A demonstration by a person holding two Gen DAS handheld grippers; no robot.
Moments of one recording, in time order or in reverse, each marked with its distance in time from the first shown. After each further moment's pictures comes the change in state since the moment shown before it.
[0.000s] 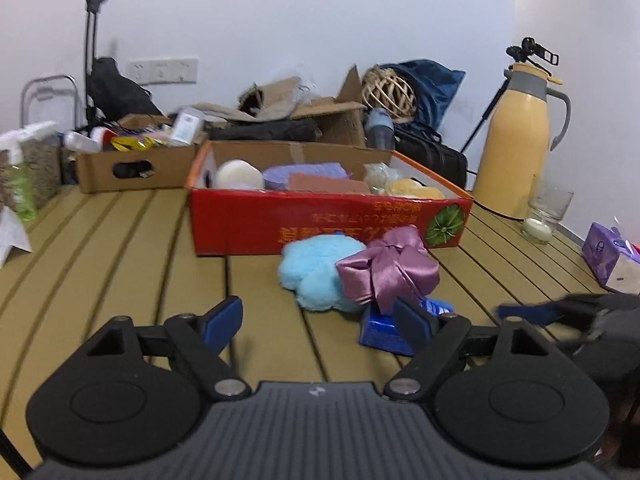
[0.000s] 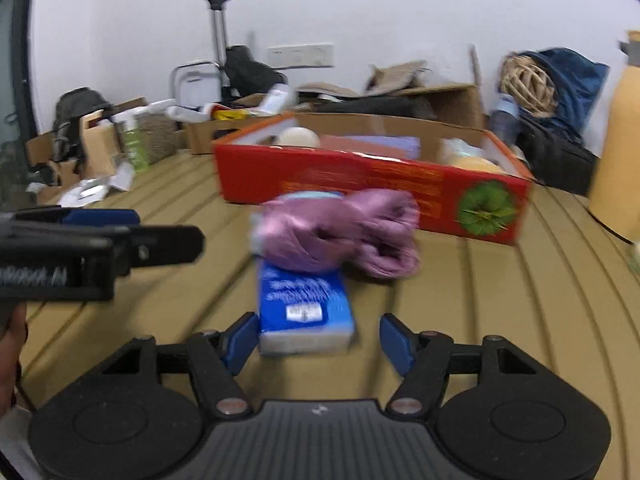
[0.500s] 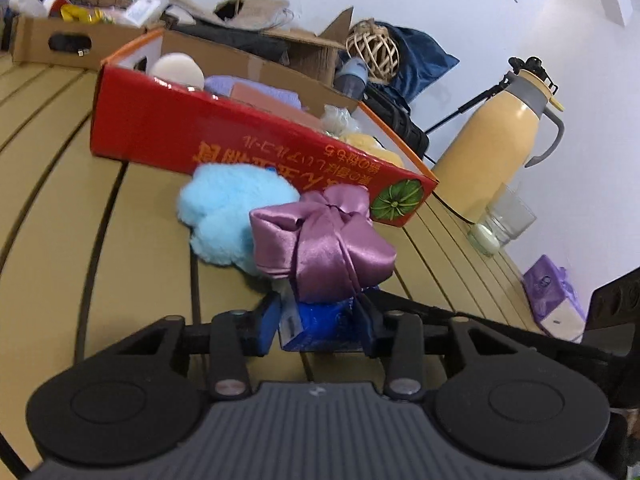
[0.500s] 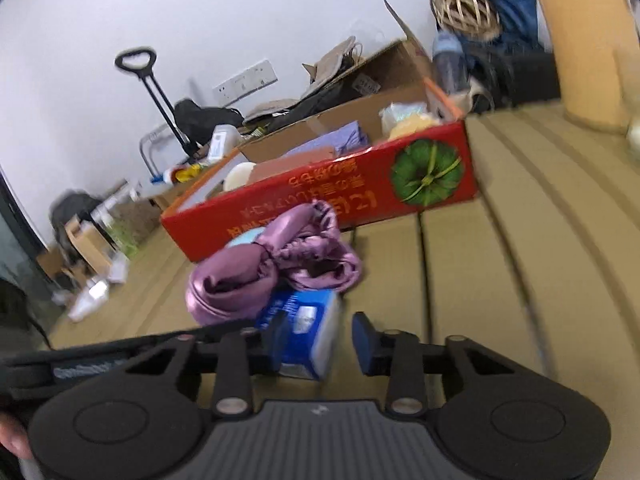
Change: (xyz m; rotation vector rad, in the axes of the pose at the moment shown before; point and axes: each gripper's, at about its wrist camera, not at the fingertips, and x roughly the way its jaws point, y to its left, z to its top) left arm 0.063 -0.005 -0.005 -0.265 0.165 -0.218; right arm 0.039 -0.053 0.005 0.401 0.023 0.265
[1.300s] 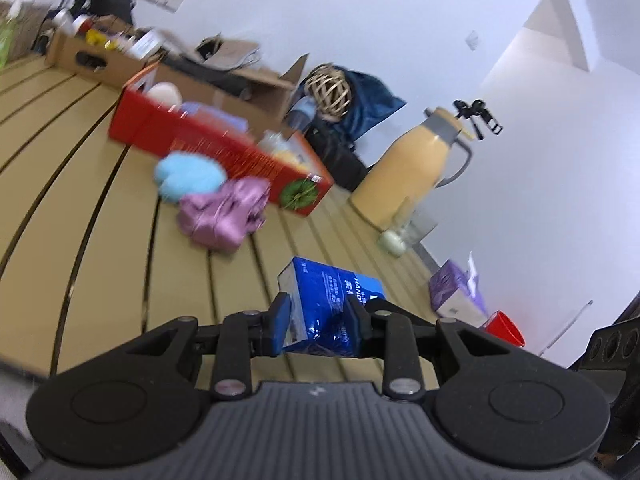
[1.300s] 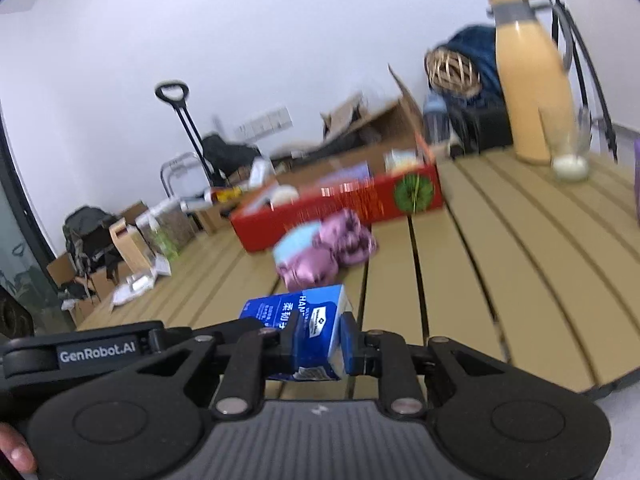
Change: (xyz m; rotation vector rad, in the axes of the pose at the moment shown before) left arm -0.133 -0.066 -0.066 -0.073 -0.132 -0.123; right arm -0.164 0.064 -0.072 -0.127 -0.179 -0.083
